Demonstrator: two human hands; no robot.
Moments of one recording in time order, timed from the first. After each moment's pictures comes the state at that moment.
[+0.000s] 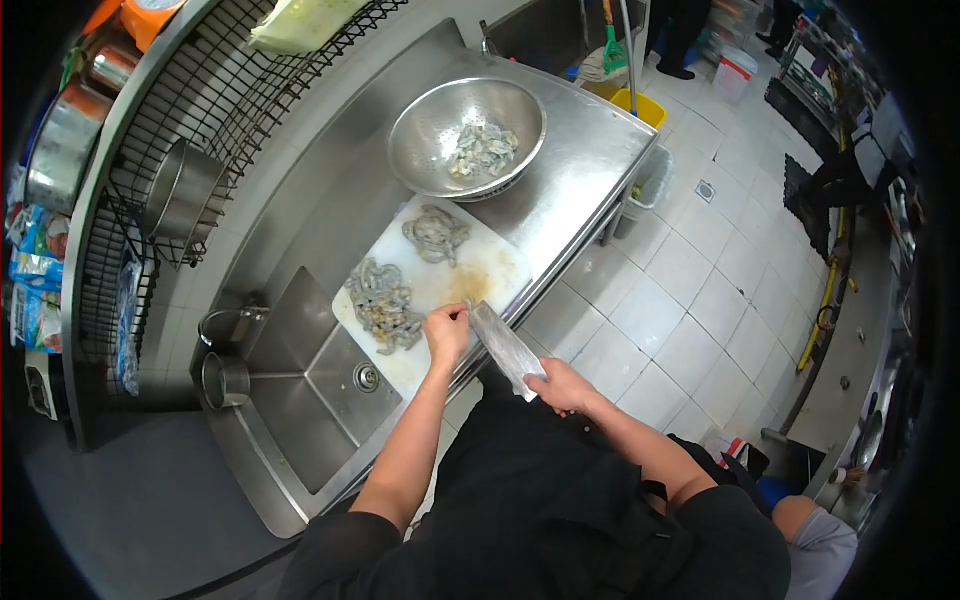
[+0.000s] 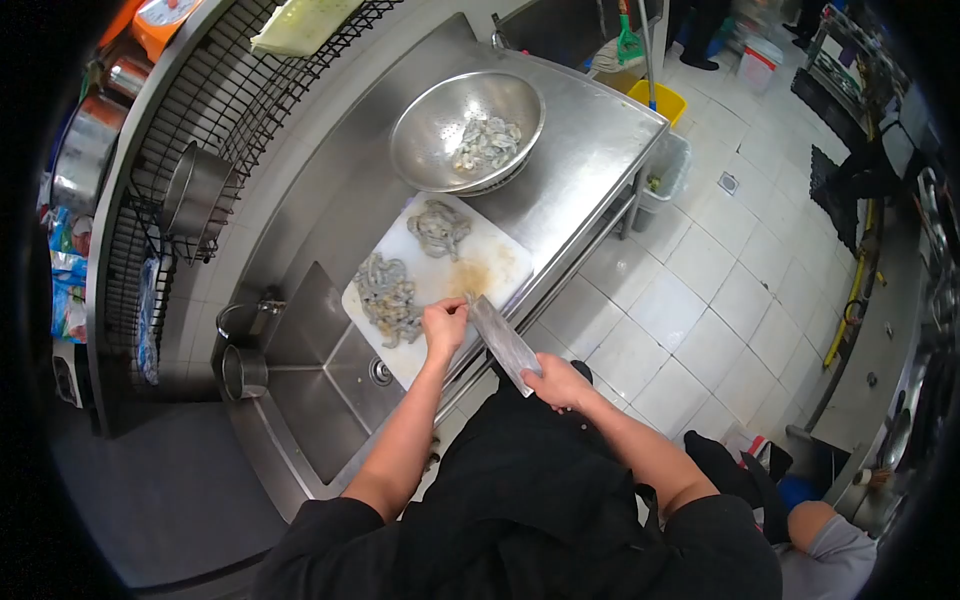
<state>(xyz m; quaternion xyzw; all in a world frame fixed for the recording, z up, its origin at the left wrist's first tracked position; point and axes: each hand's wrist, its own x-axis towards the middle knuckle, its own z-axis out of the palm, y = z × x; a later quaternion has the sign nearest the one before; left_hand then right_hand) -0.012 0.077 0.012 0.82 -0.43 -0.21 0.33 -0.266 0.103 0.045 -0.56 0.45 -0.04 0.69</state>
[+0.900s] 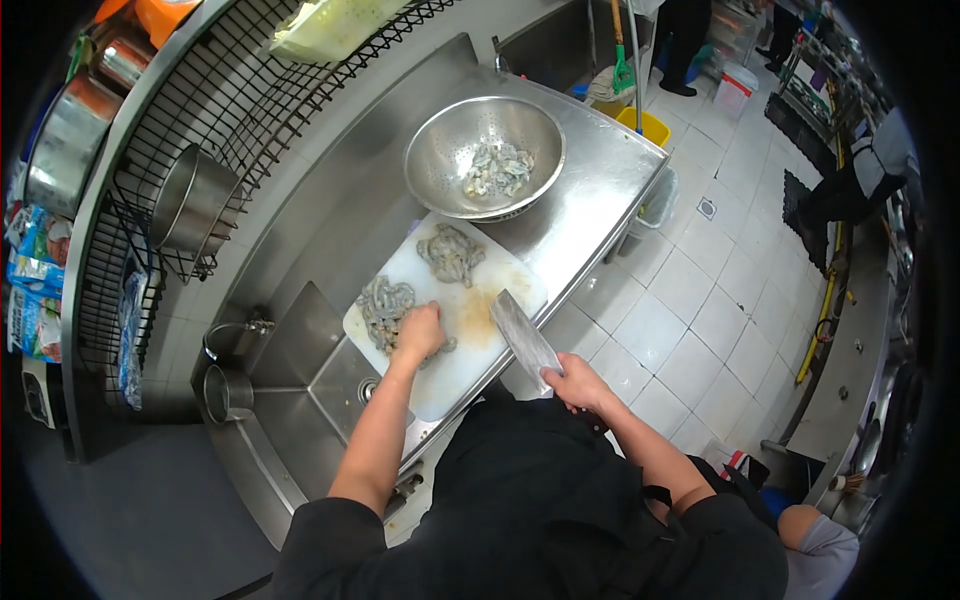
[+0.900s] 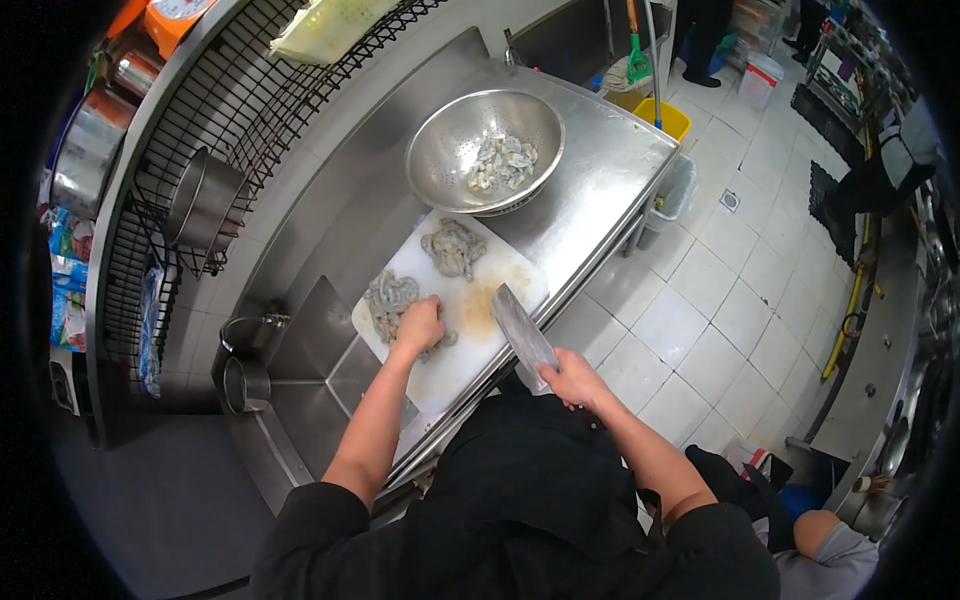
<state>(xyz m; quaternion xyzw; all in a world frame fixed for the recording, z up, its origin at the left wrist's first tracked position) 0.081 0.044 0.043 0.76 -0.62 -0.17 0.01 -0.254 0.071 0.053 -0.56 0.50 -0.05 0.65</state>
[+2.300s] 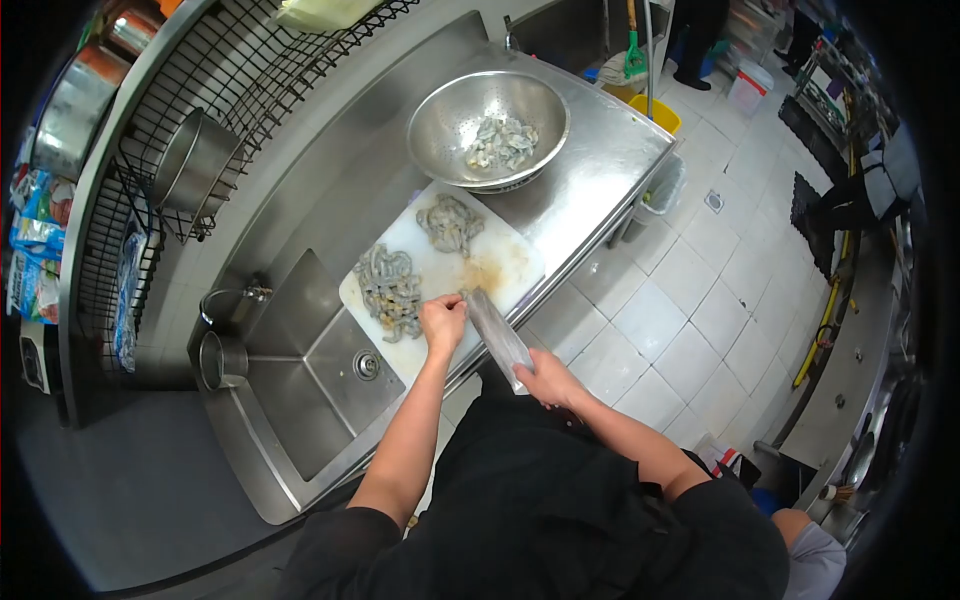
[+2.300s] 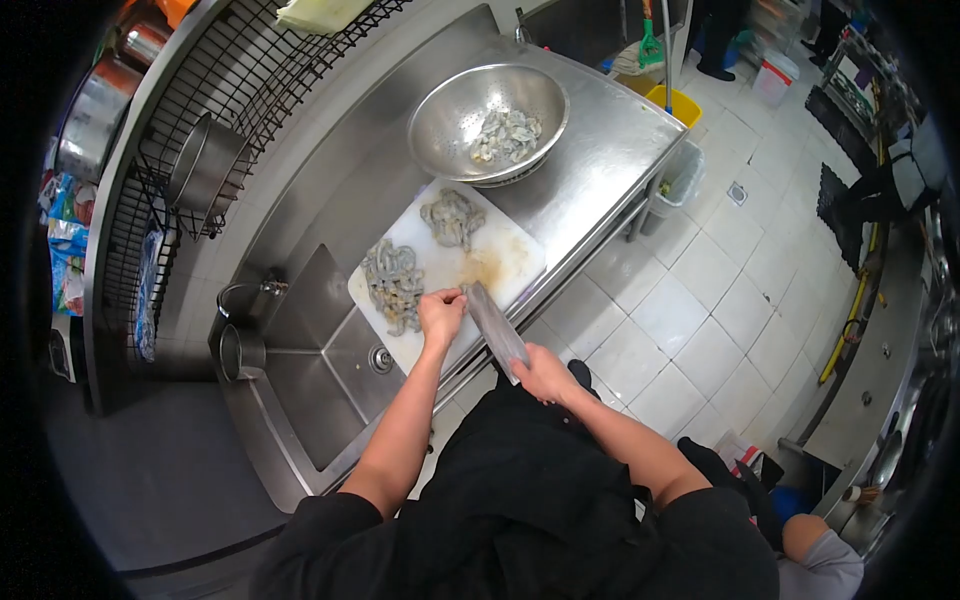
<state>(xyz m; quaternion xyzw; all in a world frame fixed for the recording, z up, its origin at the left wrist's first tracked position) 0.019 0.081 -0.018 0.81 -0.39 -0.22 0.36 -0.230 0.106 0.039 -0.61 0.45 -0.07 0.64</state>
